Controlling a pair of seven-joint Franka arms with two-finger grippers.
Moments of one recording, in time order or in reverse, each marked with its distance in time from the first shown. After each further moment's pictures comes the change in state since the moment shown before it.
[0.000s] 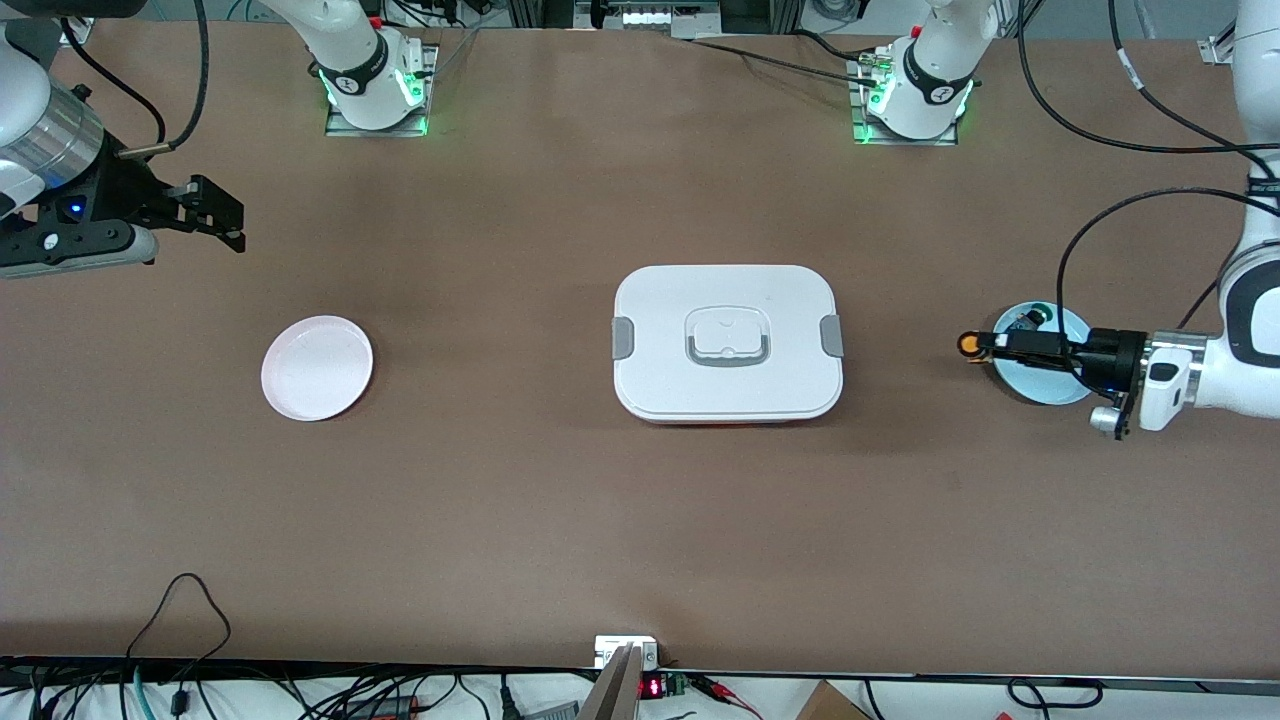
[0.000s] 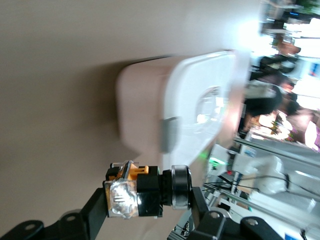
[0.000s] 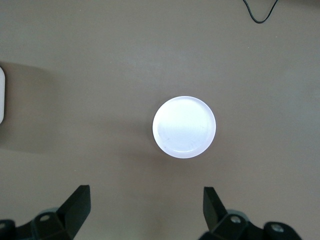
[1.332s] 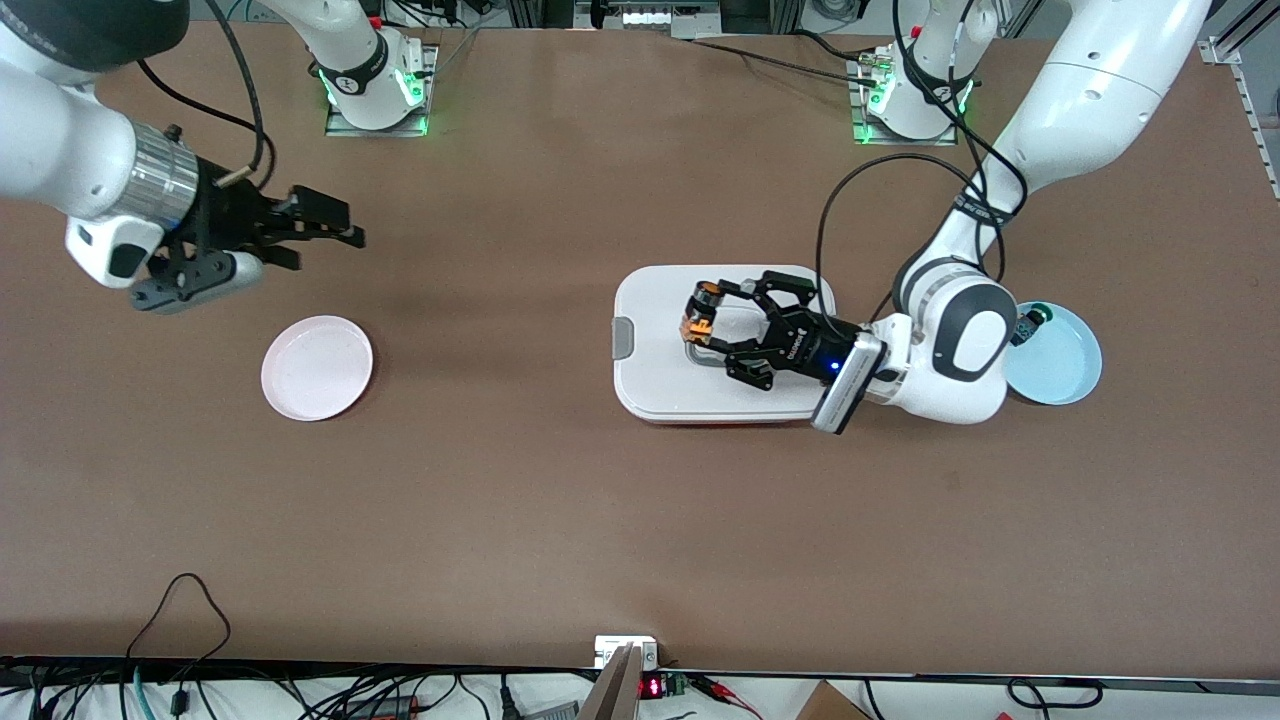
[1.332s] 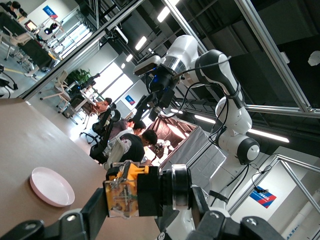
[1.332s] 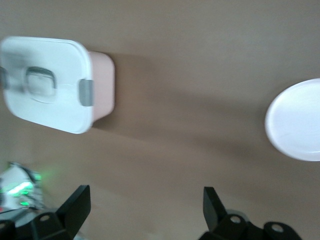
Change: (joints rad) left arm -0.372 0.095 -0.153 -0.064 -0.833 0.147 0.950; right arm 0.034 0.109 0.004 -0.002 0.467 -0.018 0.077
